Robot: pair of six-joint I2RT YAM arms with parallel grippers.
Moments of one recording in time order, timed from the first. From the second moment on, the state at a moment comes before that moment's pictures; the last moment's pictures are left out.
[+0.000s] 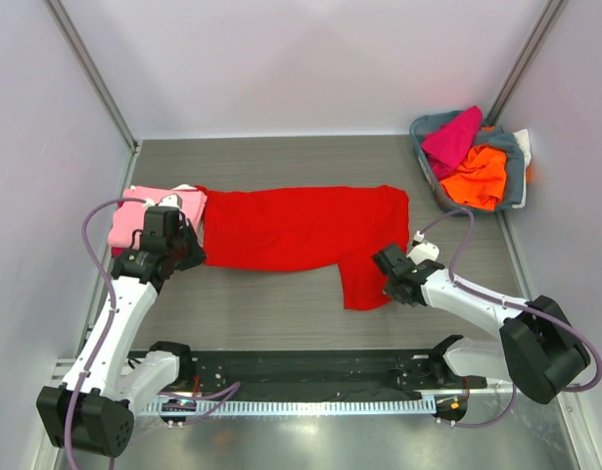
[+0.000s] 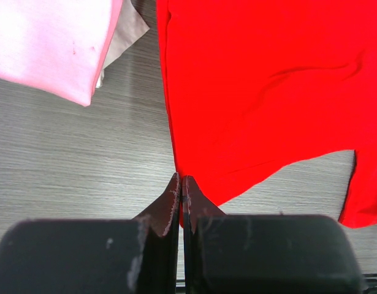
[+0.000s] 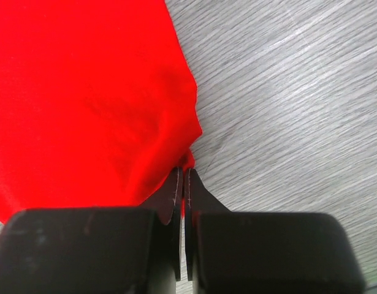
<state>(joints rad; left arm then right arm) -0.15 0.94 0.86 -0.73 -0.01 -0.46 0.58 1.22 0.55 -0.57 0.48 1.08</state>
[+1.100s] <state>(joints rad) -0.15 0.94 1.19 -0.78 0.03 -0.59 0.58 0.84 1.31 -0.63 0.57 0.58</state>
